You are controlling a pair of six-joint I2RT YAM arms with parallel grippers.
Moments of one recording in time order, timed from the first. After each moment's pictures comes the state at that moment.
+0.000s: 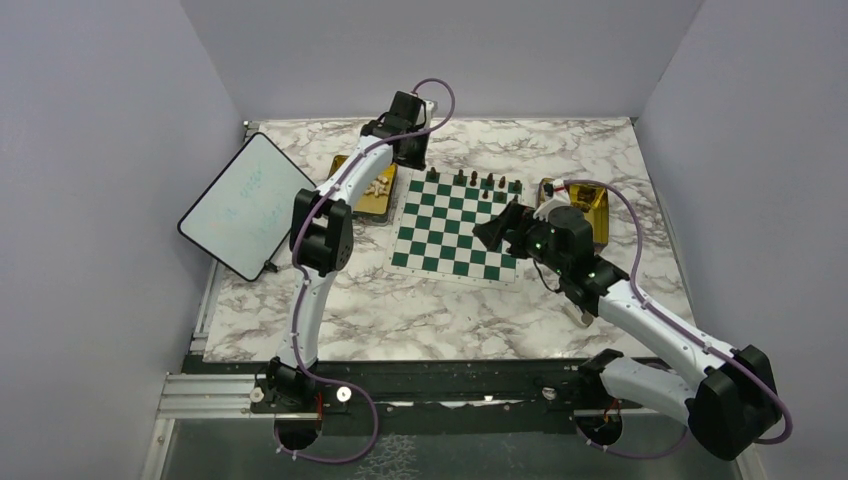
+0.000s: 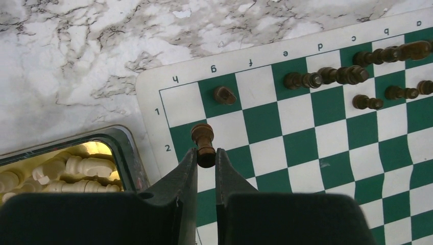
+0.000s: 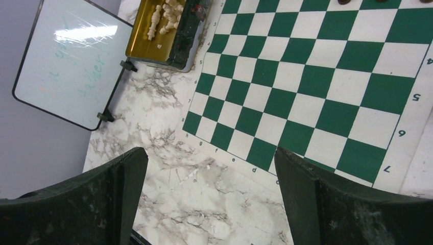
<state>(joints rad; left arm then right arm) -0.40 2.36 2.20 -0.67 0.12 -0.10 0.52 1.04 0.63 0.06 -0.04 0.68</state>
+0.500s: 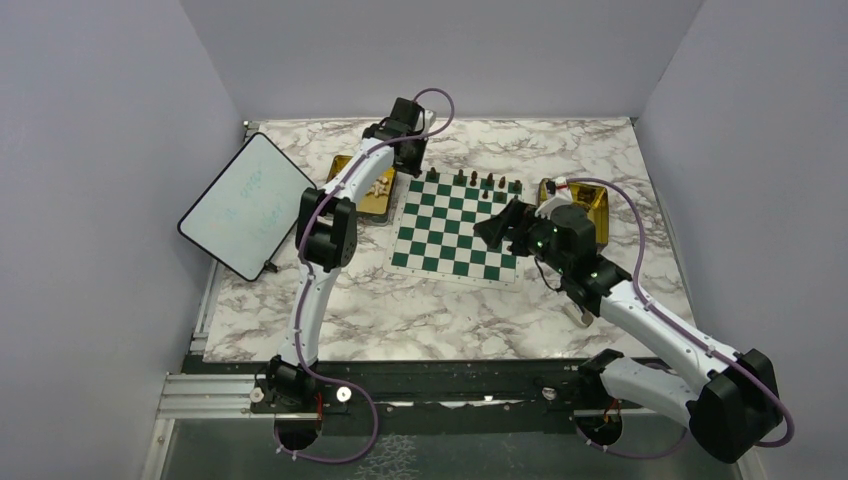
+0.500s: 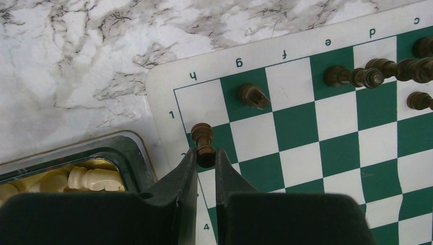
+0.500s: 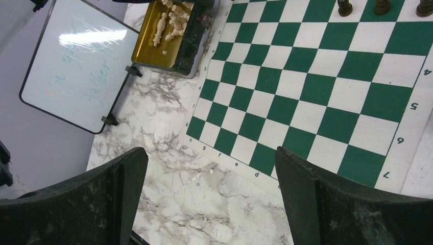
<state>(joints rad) -0.39 2.46 2.28 -0.72 0.10 -0.04 0.52 1.02 0.64 0.05 -0.03 0.67</state>
